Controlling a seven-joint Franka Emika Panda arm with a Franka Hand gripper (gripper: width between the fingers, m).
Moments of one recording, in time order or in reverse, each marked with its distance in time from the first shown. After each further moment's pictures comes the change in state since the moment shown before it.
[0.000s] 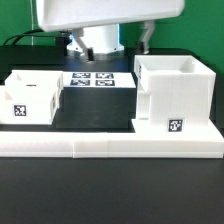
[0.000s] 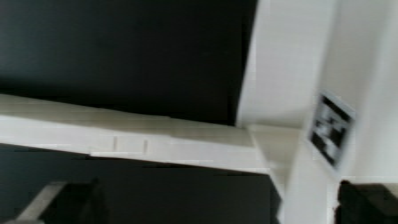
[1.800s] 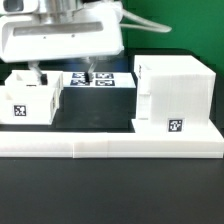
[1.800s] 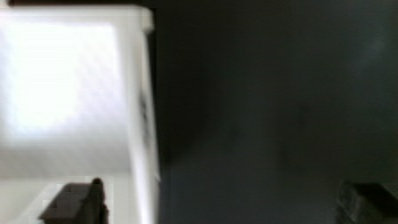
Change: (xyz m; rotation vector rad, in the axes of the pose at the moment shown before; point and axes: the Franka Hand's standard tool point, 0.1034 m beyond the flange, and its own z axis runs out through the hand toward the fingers) arm -0.107 0.050 0.052 -0.032 -0.106 0.240
